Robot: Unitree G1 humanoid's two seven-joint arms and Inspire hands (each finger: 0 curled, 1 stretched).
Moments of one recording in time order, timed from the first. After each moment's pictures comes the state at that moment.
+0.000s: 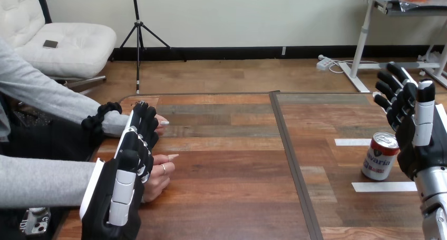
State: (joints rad) left arm 0.30 0.08 0.02 0.02 -0.27 -0.54 -0.37; right arm -0.36 -0.34 -0.34 0.83 0.29 -0.52 0.38
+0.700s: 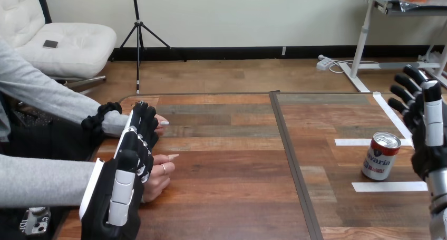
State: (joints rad) left arm 0.30 0.08 0.02 0.02 -0.28 -0.54 -0.38; right arm -0.40 -0.37 -0.38 0.96 0.29 -0.59 0.33
